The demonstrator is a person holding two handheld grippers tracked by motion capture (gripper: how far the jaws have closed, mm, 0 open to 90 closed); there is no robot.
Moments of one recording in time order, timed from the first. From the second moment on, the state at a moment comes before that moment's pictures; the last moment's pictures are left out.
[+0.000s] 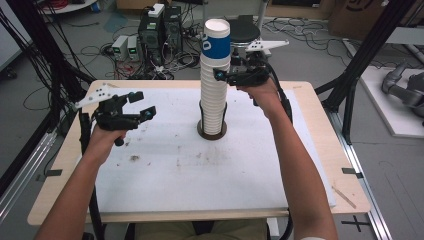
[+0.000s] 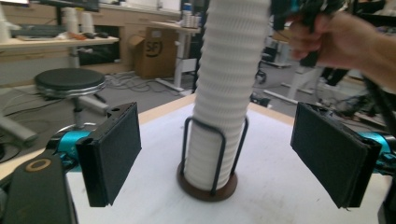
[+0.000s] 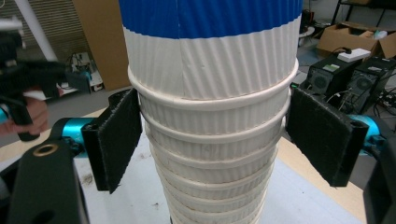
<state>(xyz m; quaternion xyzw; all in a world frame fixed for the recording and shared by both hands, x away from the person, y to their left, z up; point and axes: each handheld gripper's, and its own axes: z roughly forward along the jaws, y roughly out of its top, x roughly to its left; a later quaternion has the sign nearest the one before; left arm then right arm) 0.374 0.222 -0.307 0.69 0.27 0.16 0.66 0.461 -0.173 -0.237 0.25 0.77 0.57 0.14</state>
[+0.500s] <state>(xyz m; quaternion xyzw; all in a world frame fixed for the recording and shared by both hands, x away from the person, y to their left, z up) 0.418 0.172 -0.218 0.71 0.20 0.16 0.66 0.460 -0.173 -0.237 0.25 0.77 0.57 0.14</state>
